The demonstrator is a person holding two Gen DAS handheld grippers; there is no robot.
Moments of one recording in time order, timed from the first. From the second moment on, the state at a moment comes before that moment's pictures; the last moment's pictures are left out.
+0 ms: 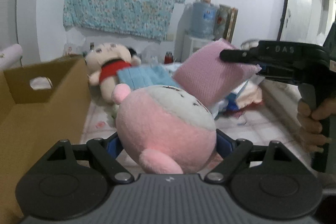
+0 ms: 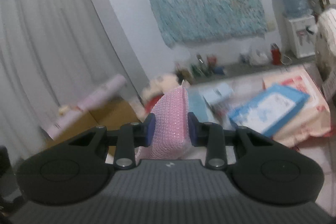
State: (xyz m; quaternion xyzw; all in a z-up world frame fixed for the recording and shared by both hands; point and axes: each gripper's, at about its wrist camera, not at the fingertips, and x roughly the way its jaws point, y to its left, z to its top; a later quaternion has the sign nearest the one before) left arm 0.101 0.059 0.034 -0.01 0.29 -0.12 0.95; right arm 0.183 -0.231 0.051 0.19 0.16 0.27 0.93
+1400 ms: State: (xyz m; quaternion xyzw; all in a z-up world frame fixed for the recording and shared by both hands) left arm 0.295 0.335 0.028 0.10 0.40 0.00 0.91; right arm 0.338 0.170 0.071 0.24 0.28 0.27 0.89
